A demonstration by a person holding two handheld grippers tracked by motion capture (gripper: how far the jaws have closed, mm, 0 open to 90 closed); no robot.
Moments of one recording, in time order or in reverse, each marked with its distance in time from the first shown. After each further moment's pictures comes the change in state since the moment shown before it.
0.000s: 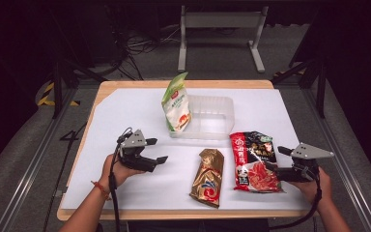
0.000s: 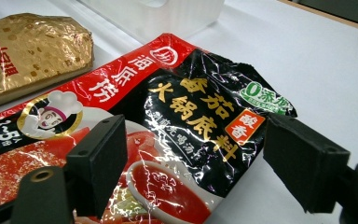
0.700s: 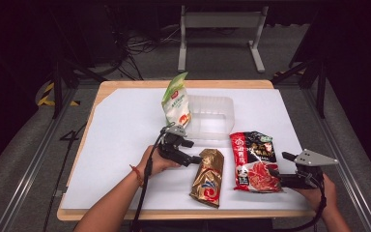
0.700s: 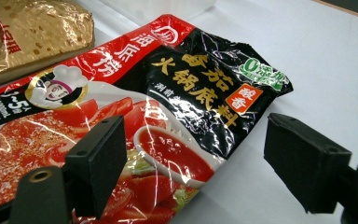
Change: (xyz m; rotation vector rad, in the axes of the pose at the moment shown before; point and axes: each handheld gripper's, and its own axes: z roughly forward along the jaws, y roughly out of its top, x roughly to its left) left arm -0.004 0.040 0.106 0.117 -0.278 -0.103; right arm 0.007 -0.013 -0.012 0.027 -0.022 0.000
